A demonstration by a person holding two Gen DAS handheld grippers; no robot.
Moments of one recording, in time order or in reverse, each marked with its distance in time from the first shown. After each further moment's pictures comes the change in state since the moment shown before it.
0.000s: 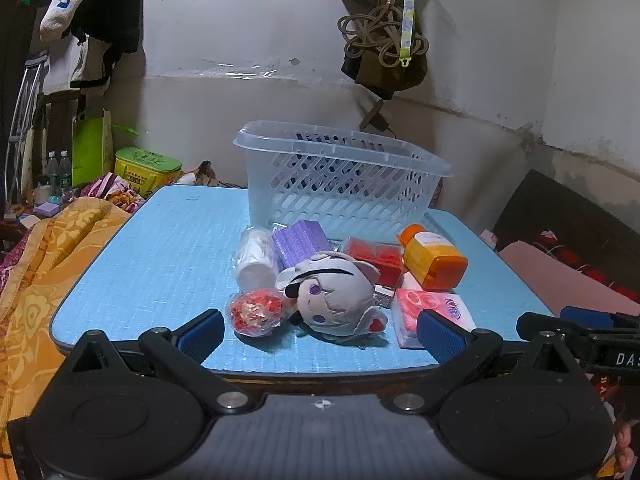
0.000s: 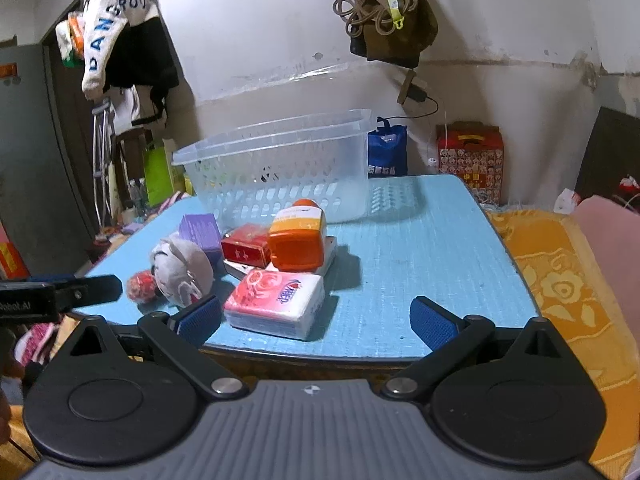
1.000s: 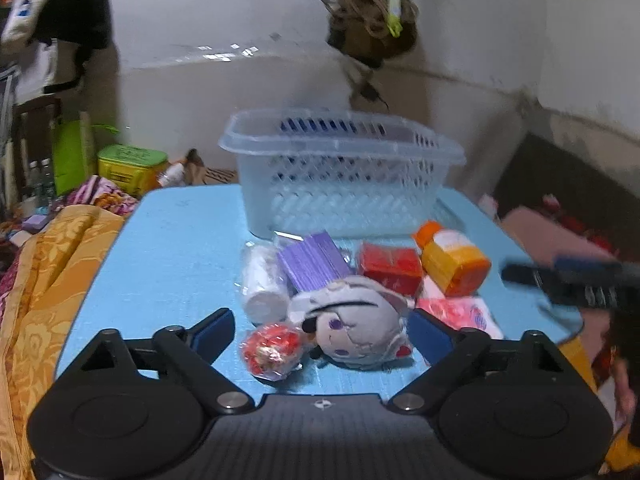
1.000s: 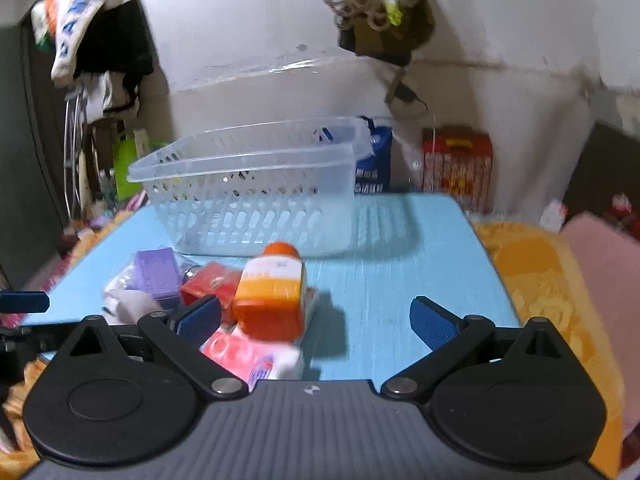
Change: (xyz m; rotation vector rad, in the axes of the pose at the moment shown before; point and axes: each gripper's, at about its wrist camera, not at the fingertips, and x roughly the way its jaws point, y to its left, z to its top) left arm 0.039 0.008 0.041 0.098 0.117 -0.022; right arm 0.059 0.002 0.052 -0.056 0.036 -0.088
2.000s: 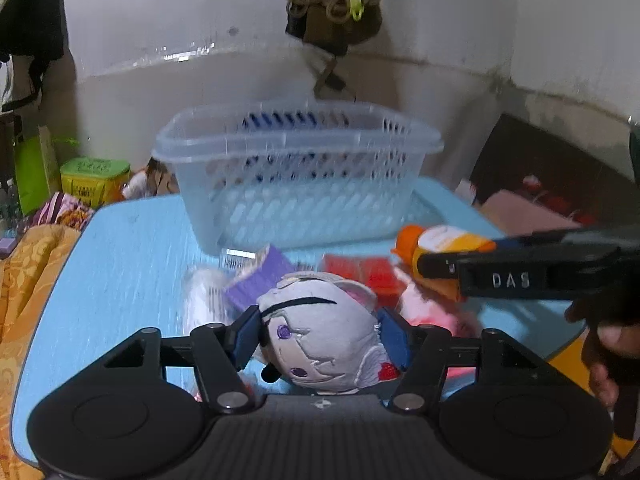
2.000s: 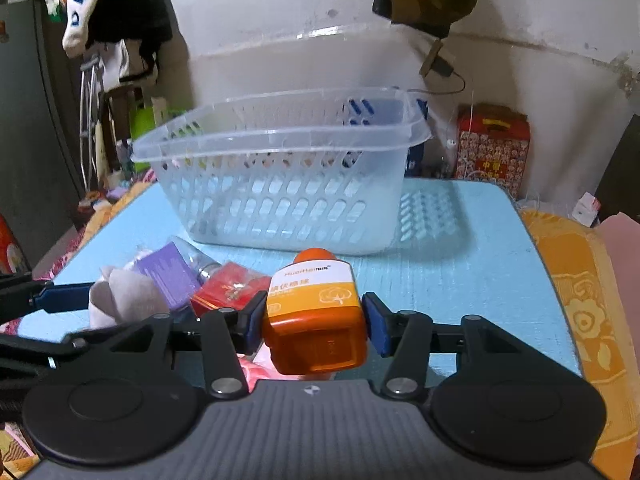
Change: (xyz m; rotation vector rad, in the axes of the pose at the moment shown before) left arm 0.036 -0.021 0.018 0.064 -0.003 -0.069; right arm 0.036 0.005 0.017 -0.013 0.100 0.084
